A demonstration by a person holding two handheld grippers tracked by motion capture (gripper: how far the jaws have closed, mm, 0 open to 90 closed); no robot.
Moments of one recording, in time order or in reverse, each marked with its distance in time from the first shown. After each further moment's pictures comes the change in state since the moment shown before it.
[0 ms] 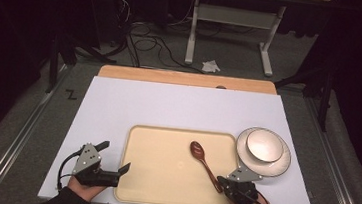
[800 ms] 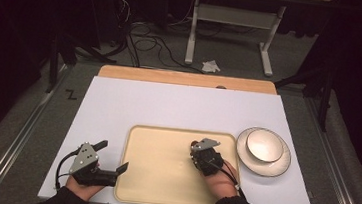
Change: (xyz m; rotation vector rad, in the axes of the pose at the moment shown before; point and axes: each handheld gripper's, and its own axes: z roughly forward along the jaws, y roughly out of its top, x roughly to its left) left arm 0.004 -0.001 -0.003 -0.011 -0.010 -0.008; right arm 0.019 0.091 0.073 0.075 -0.022 -0.060
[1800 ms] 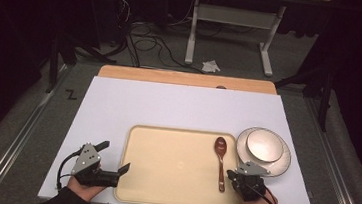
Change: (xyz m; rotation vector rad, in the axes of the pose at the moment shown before) left arm -0.004 0.001 0.002 0.008 0.000 0.007; right arm -0.037 -0.096 -0.071 -0.049 -0.085 0.118
